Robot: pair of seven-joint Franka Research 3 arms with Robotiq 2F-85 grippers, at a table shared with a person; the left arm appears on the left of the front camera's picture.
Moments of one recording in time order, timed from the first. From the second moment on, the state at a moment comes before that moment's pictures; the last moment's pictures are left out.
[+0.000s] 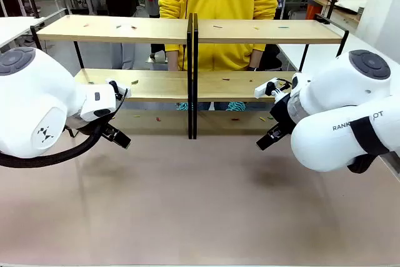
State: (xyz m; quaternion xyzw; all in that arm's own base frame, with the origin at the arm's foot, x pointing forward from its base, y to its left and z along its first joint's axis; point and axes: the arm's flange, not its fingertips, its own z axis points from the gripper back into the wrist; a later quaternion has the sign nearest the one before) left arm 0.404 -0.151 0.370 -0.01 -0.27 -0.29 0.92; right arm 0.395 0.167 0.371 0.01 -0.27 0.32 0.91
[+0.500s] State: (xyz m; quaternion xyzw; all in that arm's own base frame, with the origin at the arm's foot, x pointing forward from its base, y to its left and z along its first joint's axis) left arm 0.404 -0.151 0.370 -0.01 -0.27 -0.29 0.92; right arm 0.395 0.167 0.371 0.01 -0.27 0.32 0.91
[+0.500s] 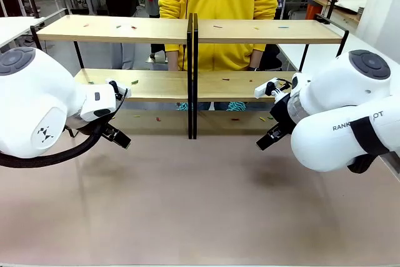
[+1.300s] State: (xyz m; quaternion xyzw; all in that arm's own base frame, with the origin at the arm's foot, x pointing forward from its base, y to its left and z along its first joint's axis) left arm 0.404 -0.151 0.370 -0.01 -0.27 -0.29 0.92; right arm 0.395 0.167 0.371 0.01 -0.27 0.32 0.91
